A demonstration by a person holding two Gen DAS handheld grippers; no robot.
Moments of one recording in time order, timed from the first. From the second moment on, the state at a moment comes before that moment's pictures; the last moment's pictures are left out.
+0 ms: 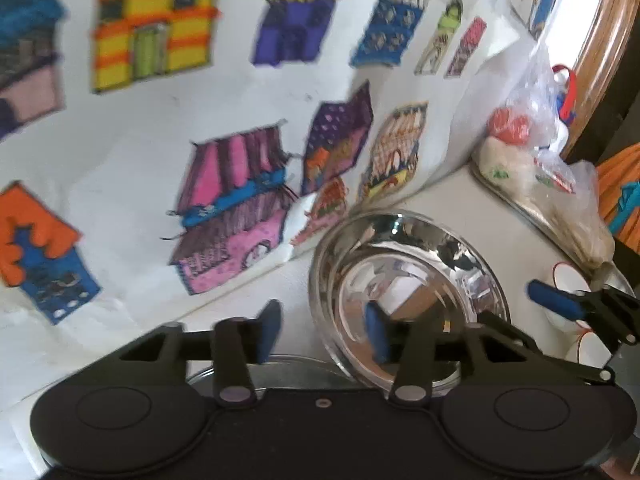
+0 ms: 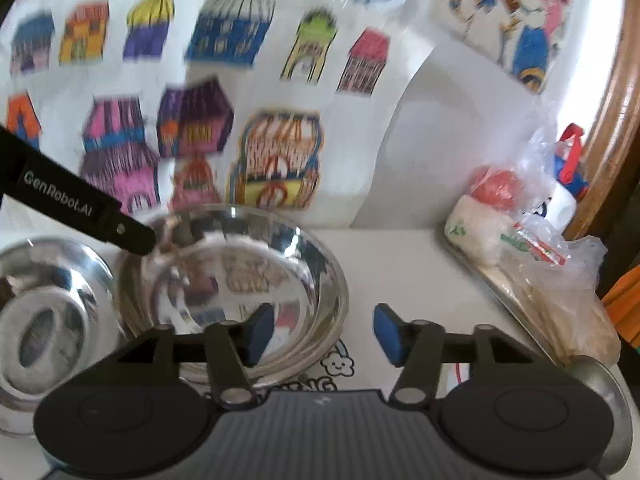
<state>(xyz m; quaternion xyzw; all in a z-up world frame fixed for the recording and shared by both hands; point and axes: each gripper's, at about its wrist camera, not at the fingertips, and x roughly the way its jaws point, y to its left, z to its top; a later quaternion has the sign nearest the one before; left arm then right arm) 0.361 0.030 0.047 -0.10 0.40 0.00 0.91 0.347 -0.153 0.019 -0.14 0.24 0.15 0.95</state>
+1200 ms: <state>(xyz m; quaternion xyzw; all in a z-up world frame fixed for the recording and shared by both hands) 0.168 0.113 0.033 -0.08 0.28 0.05 0.96 0.219 -0.140 -0.005 0.07 0.24 0.21 0.94</state>
